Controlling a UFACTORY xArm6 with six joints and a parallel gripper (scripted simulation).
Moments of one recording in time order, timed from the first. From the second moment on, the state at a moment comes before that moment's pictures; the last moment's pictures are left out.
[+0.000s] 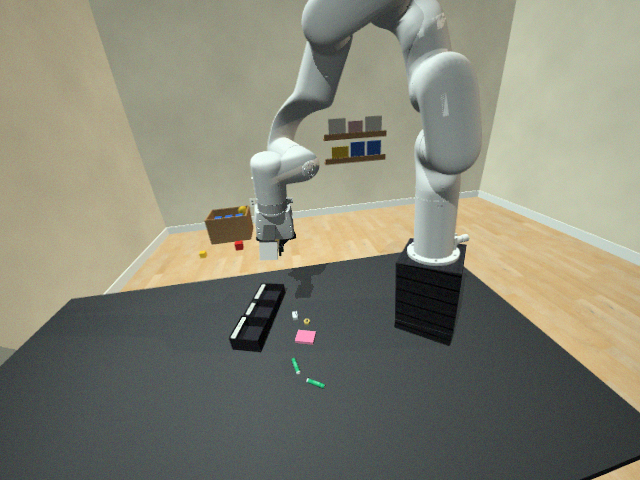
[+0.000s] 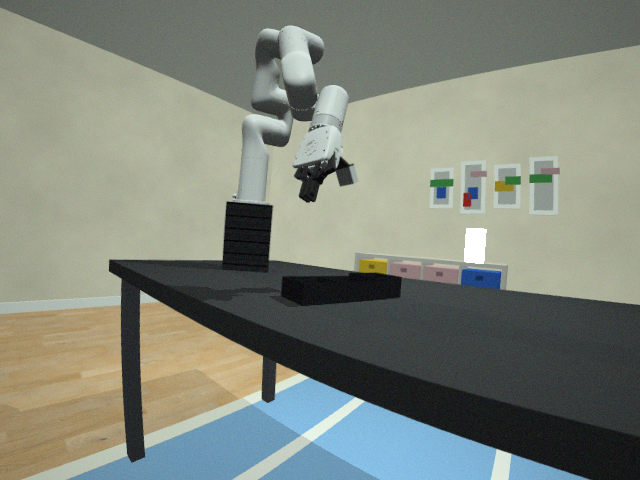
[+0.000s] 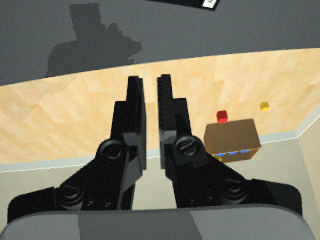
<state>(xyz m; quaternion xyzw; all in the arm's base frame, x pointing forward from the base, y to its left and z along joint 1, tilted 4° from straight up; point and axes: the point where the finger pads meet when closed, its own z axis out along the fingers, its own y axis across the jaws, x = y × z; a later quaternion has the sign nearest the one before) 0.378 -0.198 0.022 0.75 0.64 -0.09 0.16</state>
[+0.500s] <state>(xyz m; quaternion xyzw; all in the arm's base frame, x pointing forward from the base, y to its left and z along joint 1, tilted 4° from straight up) 0.383 -0.151 0.020 0.88 0.46 -0.04 0.13</state>
